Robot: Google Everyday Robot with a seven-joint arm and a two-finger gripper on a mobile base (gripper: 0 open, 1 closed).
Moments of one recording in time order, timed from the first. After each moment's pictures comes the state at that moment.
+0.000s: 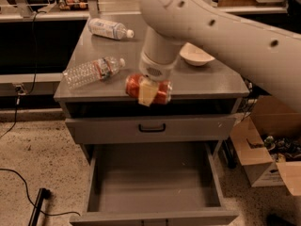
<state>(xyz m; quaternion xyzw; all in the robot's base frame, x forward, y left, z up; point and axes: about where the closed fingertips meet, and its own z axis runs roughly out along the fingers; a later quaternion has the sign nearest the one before) 0.564 -0.003 0.851 -0.61 0.78 0.01 0.16</state>
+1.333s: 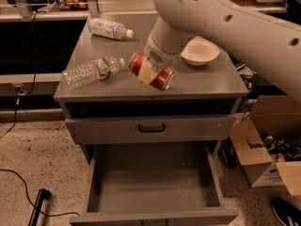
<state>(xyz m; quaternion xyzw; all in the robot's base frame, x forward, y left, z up) 0.606 -0.002 0.885 -0.48 0.84 0.02 0.25</state>
